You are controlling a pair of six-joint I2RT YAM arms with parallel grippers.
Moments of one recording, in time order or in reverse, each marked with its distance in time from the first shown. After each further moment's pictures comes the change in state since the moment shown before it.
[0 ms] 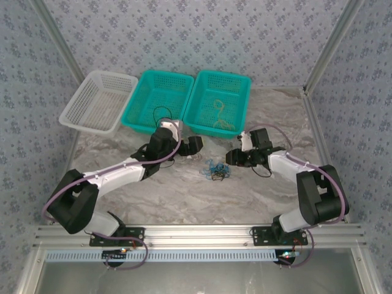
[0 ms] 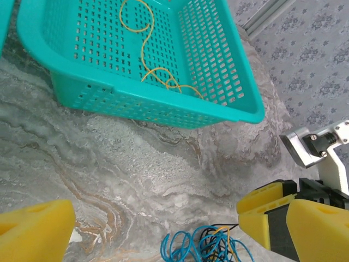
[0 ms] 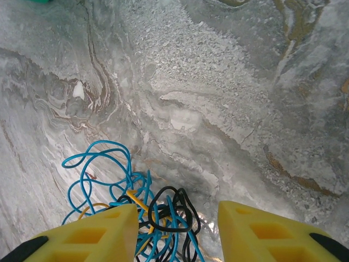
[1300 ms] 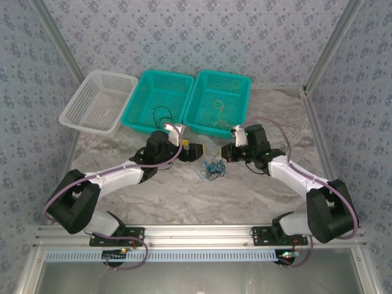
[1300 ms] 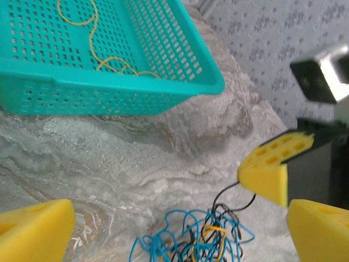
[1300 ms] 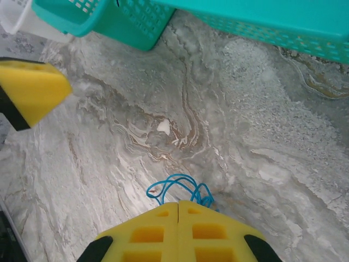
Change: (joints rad) left arm 0.027 -0.002 -0.079 0.139 0.201 0.161; right arm 0.127 -0.162 0.001 0.123 0.033 0.079
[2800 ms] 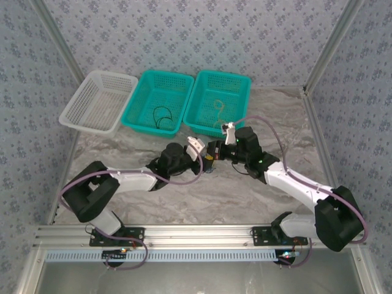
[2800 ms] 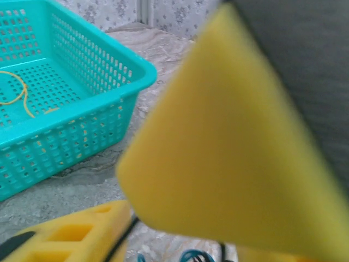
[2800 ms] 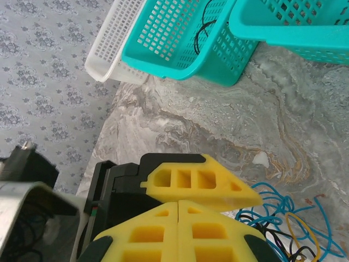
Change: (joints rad) left arm -0.180 0.162 -0.027 0.296 -0.106 0.427; right arm 0.198 -0.068 0.010 0.189 0.103 0.325
